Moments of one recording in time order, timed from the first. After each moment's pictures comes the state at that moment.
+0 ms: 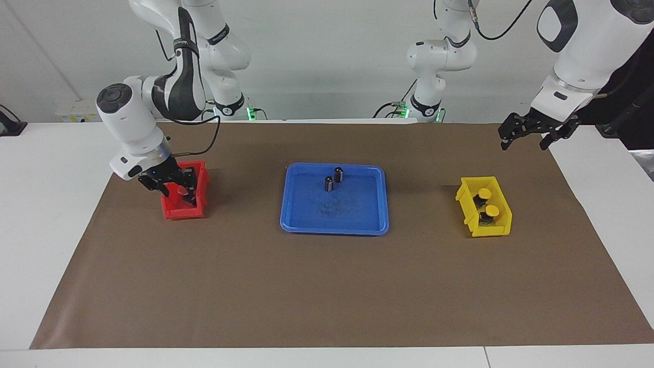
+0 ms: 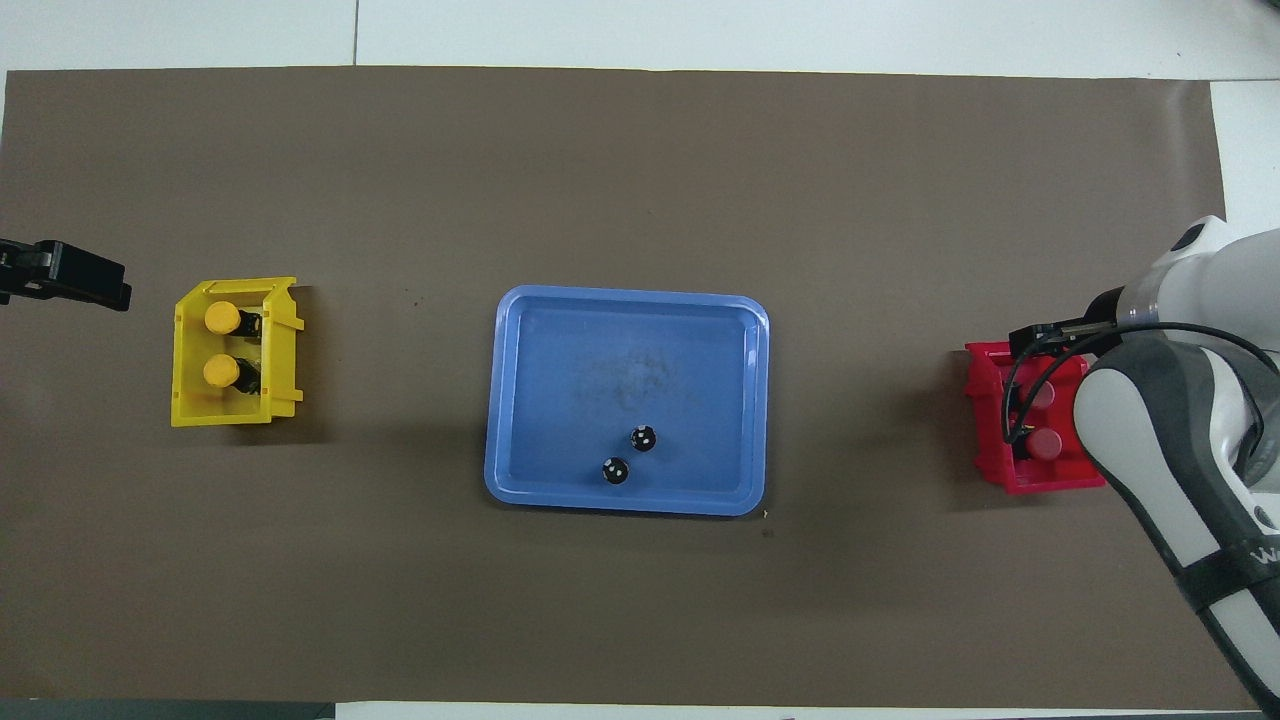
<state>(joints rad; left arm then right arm) -0.08 0.01 0.01 -1.57 0.05 1.55 0.07 -0.15 0.00 0.06 -2.18 0.02 2.20 -0.15</state>
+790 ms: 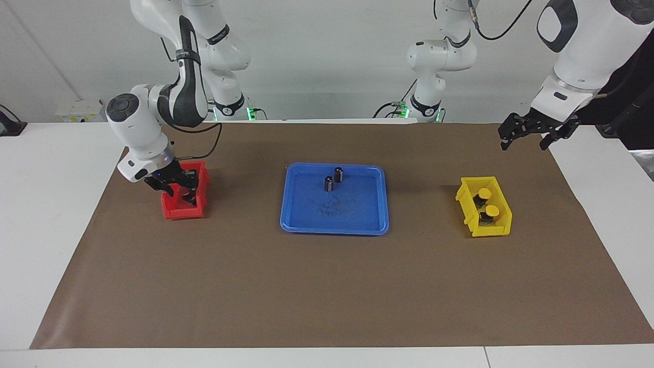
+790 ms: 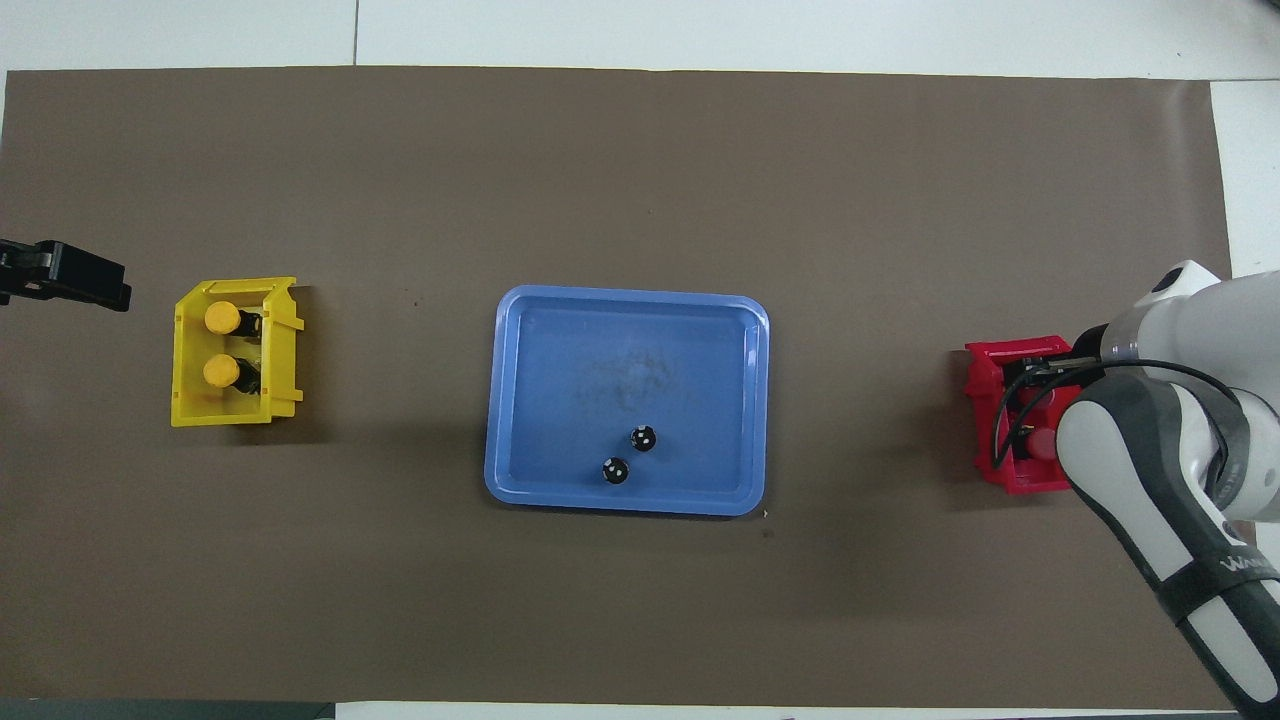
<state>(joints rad) -0.08 0.01 0.01 -1.57 0.05 1.55 0.07 -0.16 -0.01 0.06 -2.28 0.02 2.24 -0.15</state>
